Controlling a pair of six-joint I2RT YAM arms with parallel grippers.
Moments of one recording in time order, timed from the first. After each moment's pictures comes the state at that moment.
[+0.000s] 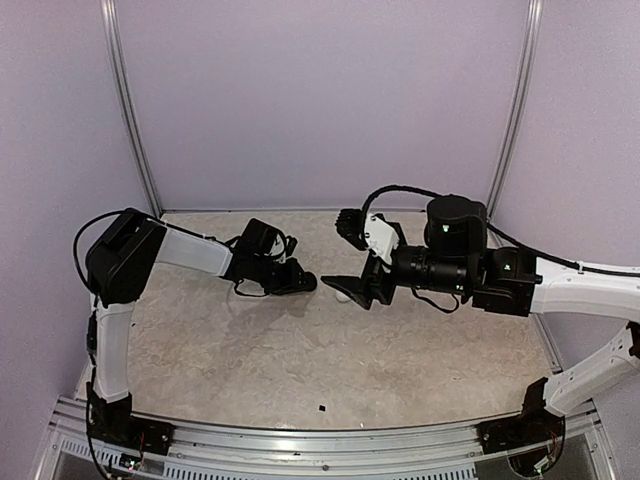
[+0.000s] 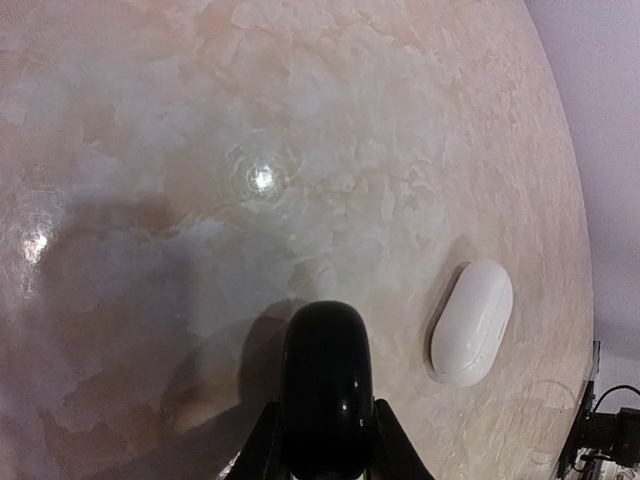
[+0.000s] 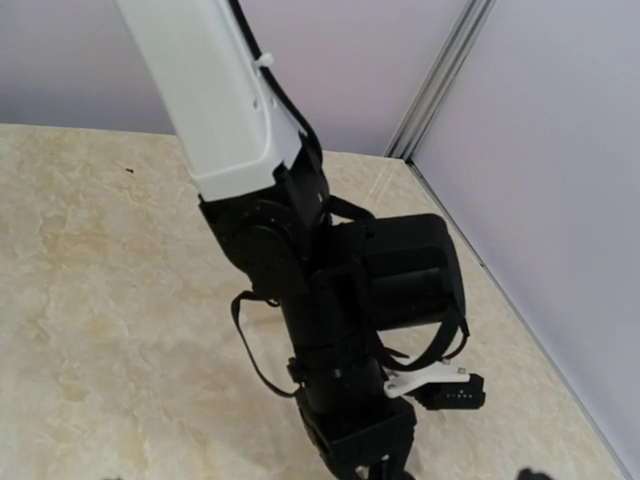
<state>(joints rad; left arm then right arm) -0.59 2.14 1.32 0.05 0.40 -0.60 1.07 1.28 1.03 0.04 -0.02 -0.39</state>
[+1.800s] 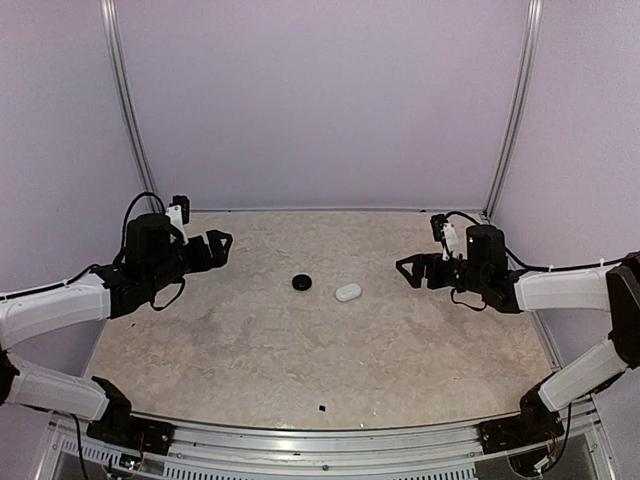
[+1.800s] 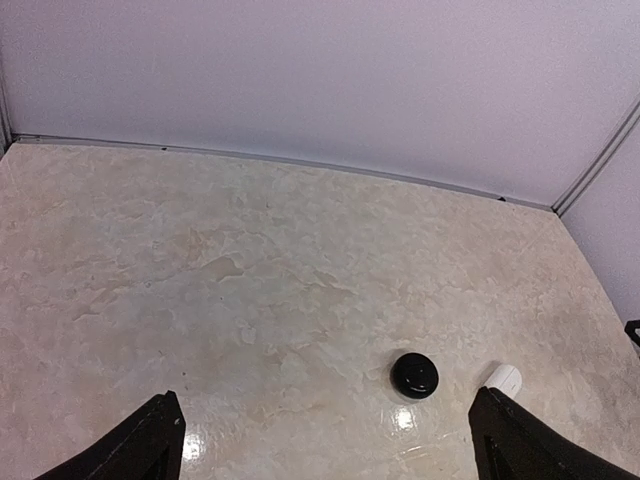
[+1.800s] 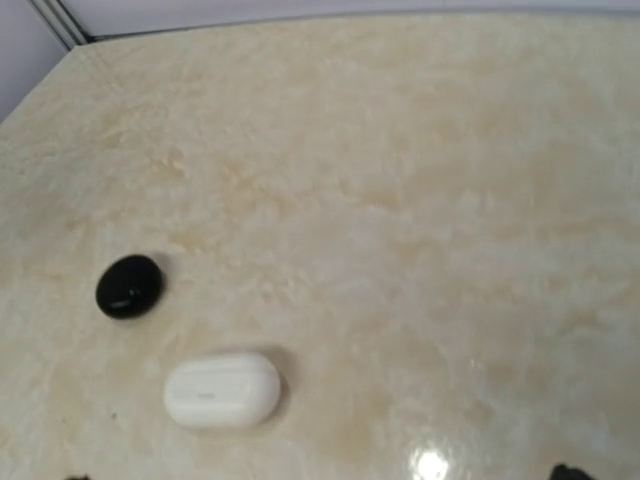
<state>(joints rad) -0.51 1.17 0.71 0.14 -0.19 -0.40 0.42 1.40 0.65 0.35 -0.25 0.28</state>
